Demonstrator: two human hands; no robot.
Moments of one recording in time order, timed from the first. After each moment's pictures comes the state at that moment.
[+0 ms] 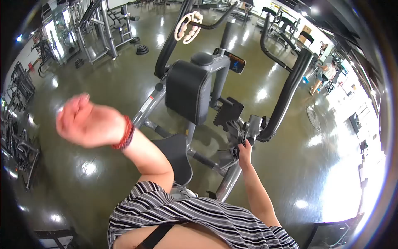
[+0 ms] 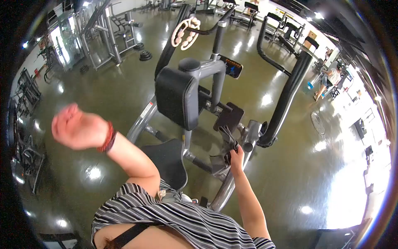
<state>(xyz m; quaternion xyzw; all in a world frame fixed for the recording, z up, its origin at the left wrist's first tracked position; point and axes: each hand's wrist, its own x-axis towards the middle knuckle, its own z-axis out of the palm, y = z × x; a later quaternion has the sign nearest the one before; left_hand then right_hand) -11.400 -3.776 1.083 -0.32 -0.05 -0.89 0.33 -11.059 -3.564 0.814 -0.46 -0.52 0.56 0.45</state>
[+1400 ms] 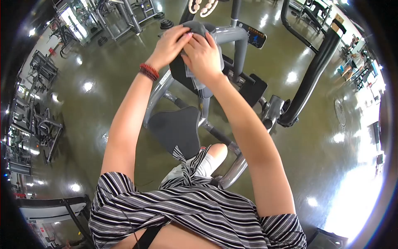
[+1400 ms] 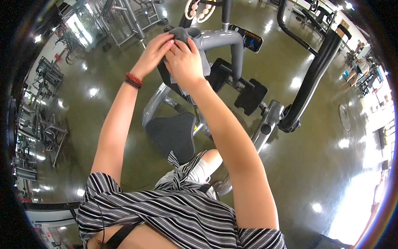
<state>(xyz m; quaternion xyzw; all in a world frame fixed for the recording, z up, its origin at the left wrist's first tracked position) -11.411 -3.607 1.038 -0.67 -0.59 -0.43 0.12 -11.263 -3.543 1.019 -0.07 -0.88 -0.08 0.46</state>
